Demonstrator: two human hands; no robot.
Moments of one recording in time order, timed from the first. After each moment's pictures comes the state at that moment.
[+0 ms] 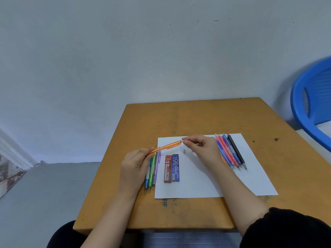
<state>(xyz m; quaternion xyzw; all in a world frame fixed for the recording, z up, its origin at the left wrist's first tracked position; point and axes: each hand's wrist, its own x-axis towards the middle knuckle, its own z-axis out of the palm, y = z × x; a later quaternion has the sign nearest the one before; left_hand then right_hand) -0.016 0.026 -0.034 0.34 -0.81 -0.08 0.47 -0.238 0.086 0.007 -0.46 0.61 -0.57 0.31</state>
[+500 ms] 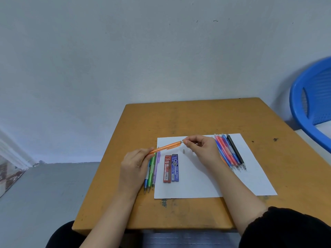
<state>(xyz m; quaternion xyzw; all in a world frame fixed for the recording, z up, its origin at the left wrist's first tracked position) -0.017 0.030 -0.032 0.35 -0.82 -0.08 0.46 -0.239 0.084 0.005 -0.44 0.63 -0.56 0.32</state>
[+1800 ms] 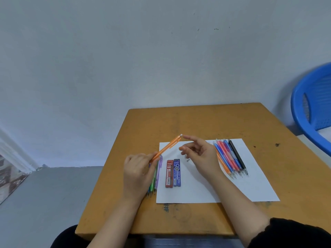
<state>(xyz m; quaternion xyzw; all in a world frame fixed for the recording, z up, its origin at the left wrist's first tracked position) -0.026 0.038 -0.024 0.31 -0.80 0.03 0.51 -0.220 0.097 0.014 -0.49 0.56 -0.60 0.29</state>
